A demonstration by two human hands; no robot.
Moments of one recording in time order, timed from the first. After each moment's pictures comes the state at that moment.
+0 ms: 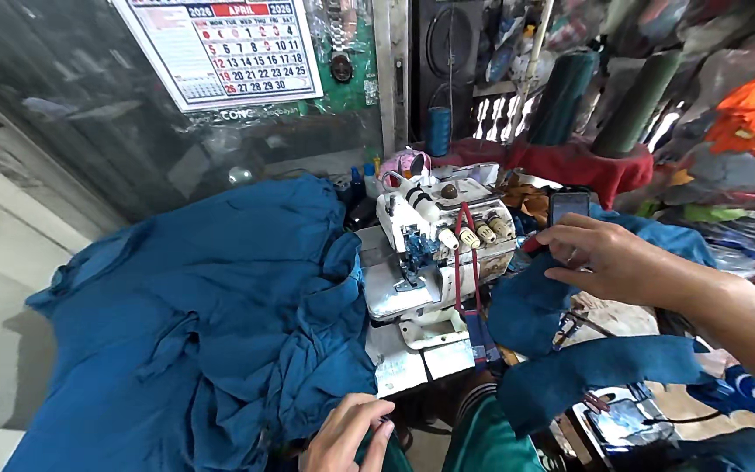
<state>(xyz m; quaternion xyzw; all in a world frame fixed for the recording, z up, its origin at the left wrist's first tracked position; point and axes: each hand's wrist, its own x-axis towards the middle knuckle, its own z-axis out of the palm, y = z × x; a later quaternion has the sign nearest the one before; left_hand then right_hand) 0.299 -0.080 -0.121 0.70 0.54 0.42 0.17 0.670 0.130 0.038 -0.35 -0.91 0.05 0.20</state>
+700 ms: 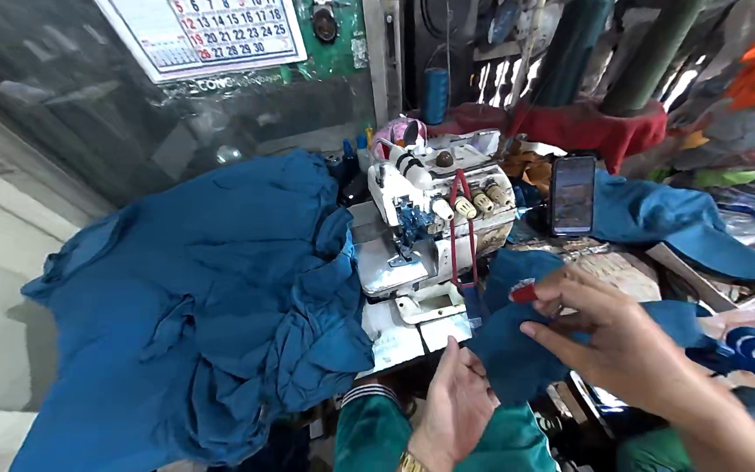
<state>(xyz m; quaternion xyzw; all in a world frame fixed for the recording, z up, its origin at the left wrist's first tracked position) 0.440 -0.028 -0.160 0.17 0.15 0.51 0.83 0.635 0.015 -0.031 -0.42 -0.79 0.25 0.36</state>
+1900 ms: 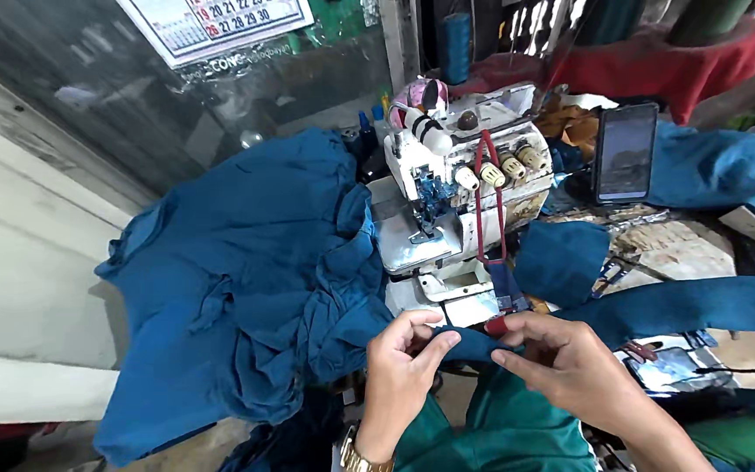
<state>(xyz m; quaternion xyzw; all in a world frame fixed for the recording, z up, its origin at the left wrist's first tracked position) 0.346 -0.036 -0.114 0.58 0.51 0.54 0.33 0.590 -0.008 -0.114 -0.42 -0.71 0.45 0.35</state>
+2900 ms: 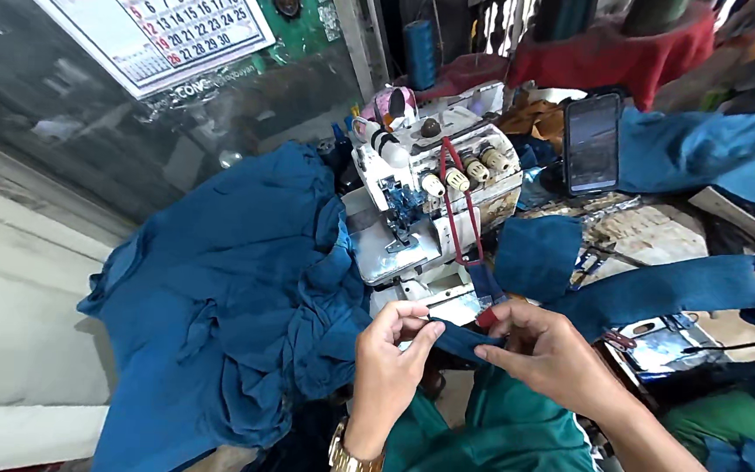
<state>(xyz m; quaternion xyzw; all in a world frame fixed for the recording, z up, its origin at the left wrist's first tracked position) 0.354 -0.016 -0.097 0.62 0.52 0.50 0.32 0.593 -0.002 -0.123 -0.44 -0.66 0.47 0.39</state>
